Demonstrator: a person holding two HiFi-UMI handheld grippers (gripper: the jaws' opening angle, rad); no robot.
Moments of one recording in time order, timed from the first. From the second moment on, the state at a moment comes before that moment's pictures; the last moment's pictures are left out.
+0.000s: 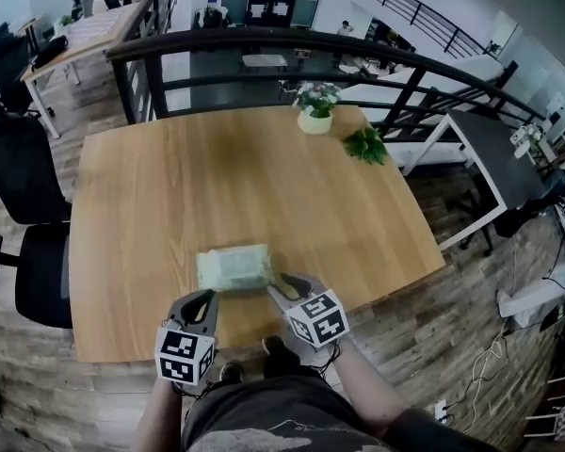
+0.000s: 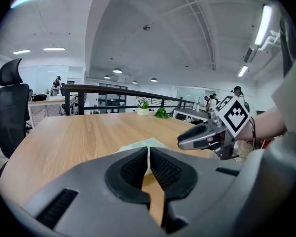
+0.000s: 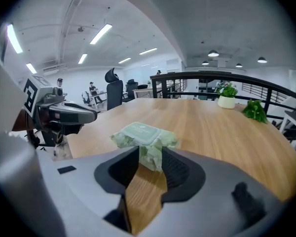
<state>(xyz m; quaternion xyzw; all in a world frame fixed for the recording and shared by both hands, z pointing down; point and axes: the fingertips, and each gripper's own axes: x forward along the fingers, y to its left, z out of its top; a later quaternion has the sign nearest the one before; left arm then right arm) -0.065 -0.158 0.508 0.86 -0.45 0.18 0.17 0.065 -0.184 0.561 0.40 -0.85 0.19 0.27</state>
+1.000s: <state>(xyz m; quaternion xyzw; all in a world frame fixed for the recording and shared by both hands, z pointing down) -0.041 -0.182 0.533 0.77 -0.56 0.23 0.19 0.035 -0.222 0.611 0.17 -0.91 0.10 0.37</state>
